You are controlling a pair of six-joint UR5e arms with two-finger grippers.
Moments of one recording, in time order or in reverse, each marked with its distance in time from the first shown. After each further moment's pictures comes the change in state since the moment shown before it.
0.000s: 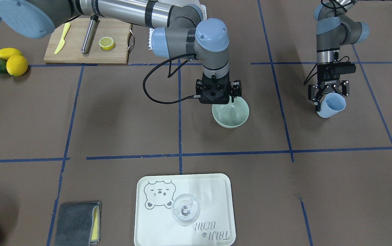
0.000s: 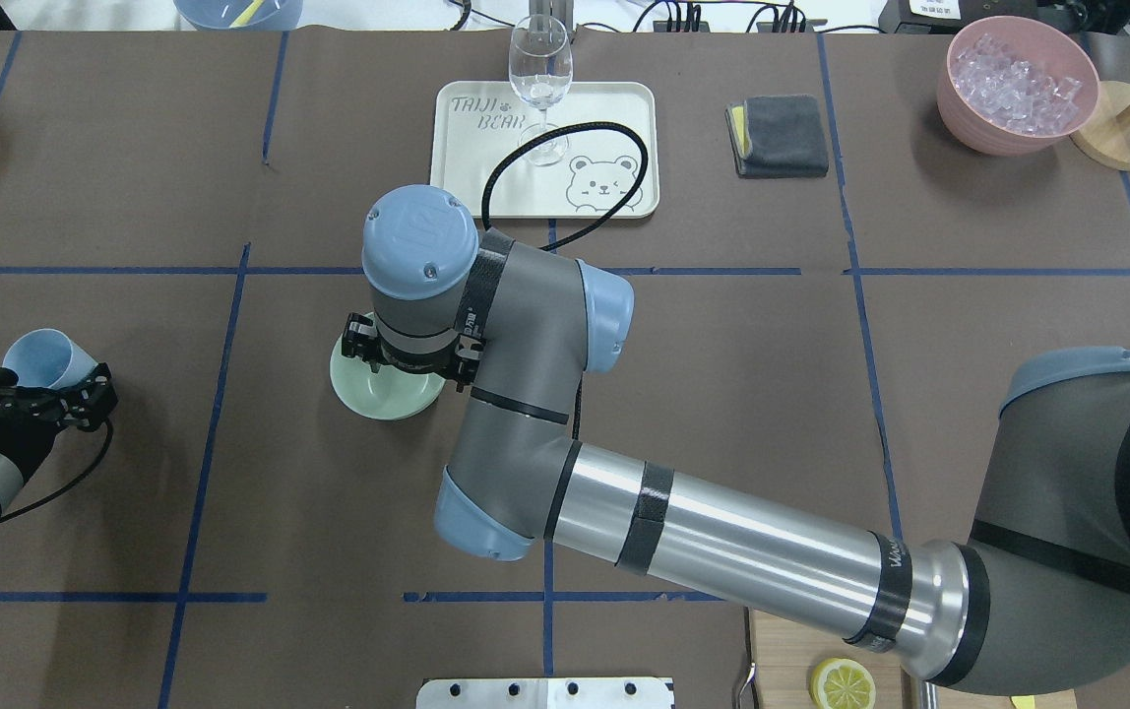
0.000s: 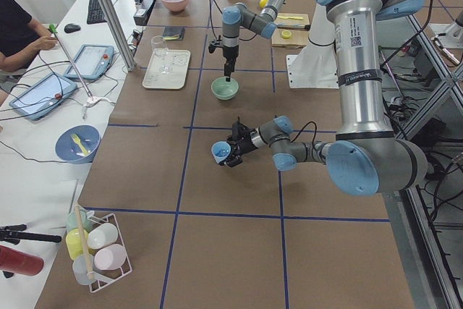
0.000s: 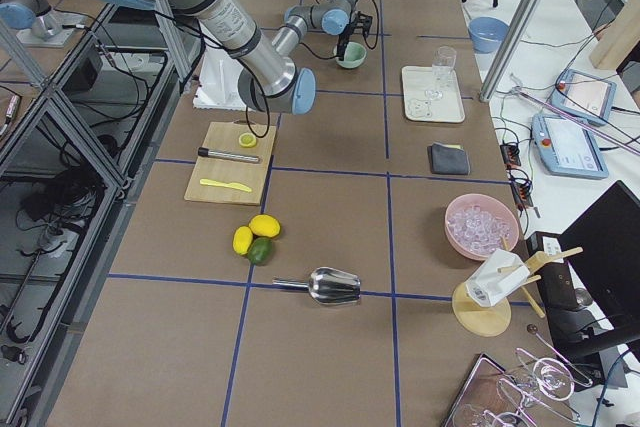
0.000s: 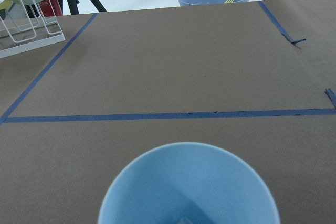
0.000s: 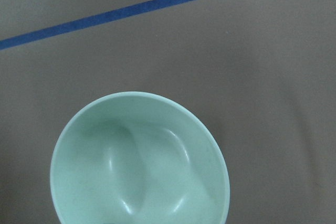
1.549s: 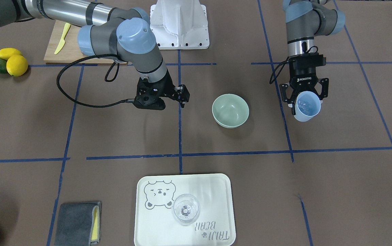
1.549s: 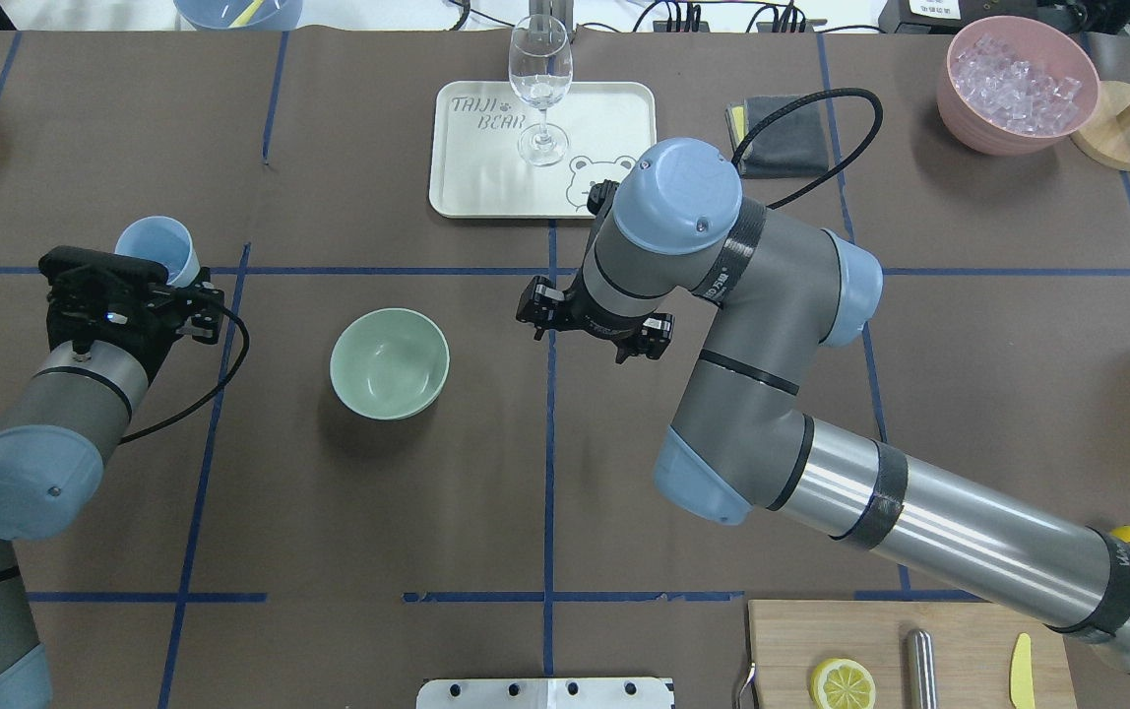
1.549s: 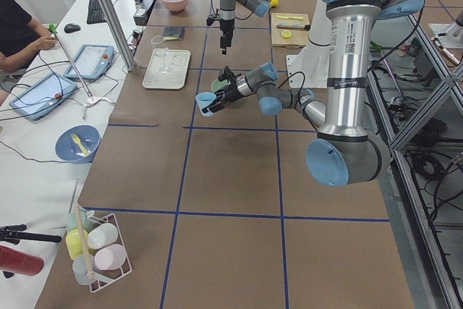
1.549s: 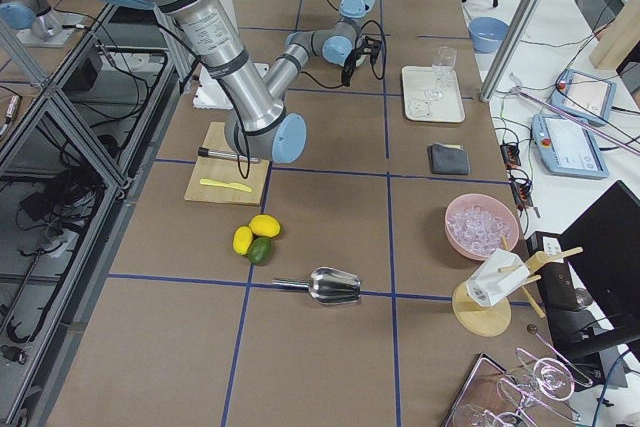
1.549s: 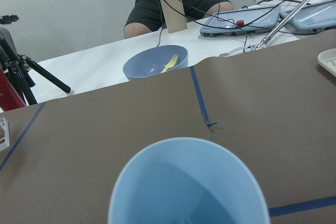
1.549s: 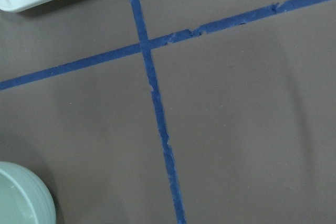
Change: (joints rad) left arm -0.092 -0.263 -0.306 0.516 -0.040 0.340; right arm 0.129 -0.349 0.370 -0.043 0.089 -0.040
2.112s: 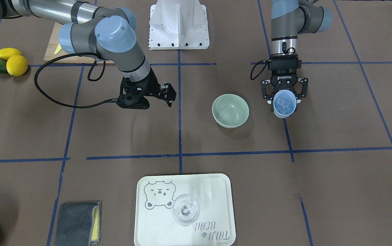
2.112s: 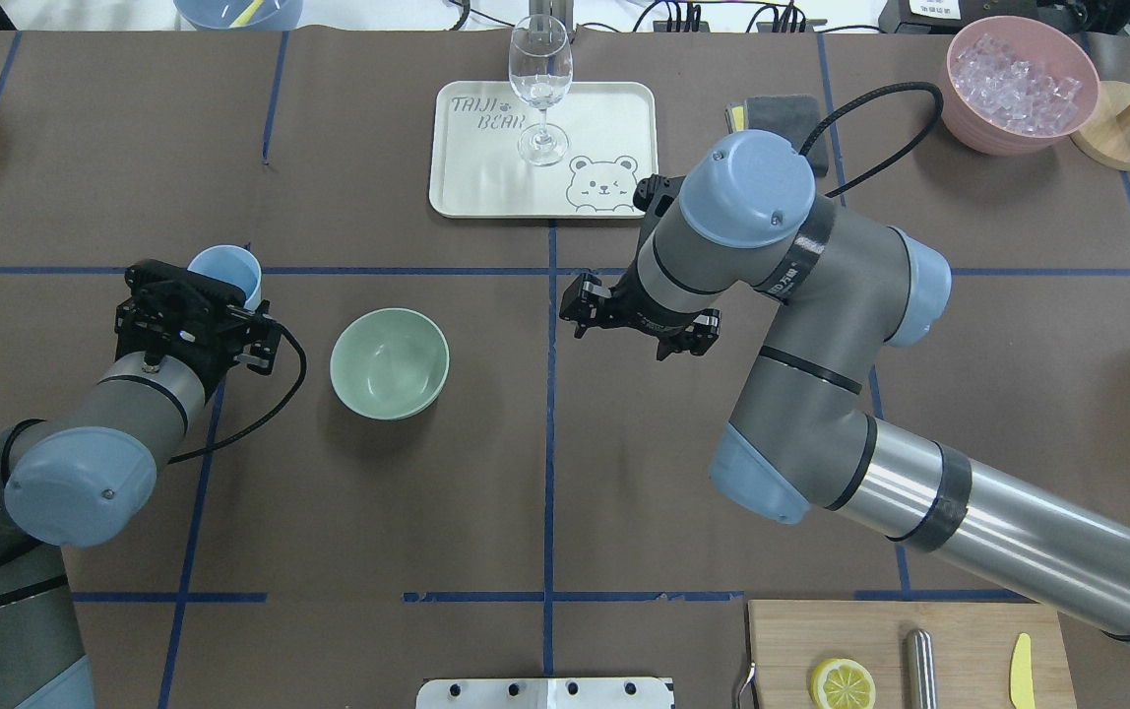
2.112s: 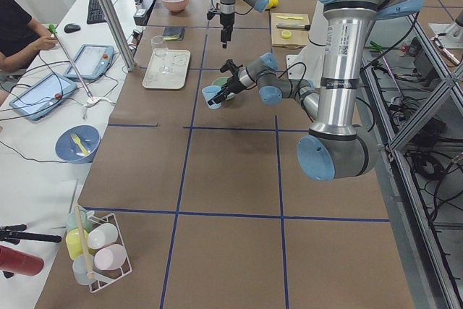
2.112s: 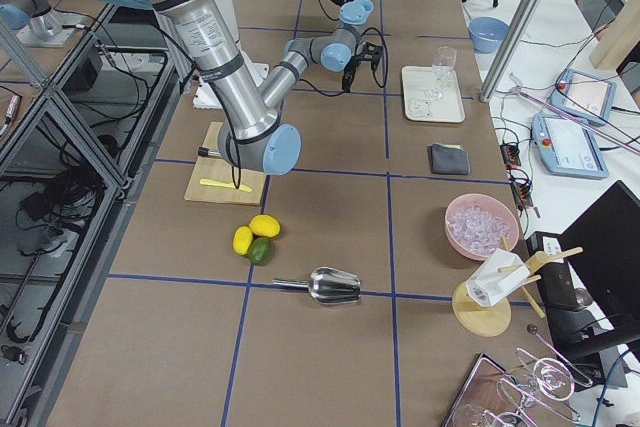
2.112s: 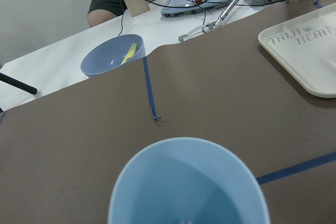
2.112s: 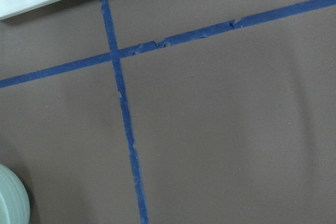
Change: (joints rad) left arm 0.044 -0.068 -0.004 0.069 -0.070 0.096; right arm 0.031 -0.095 0.093 0.005 0.031 -0.039
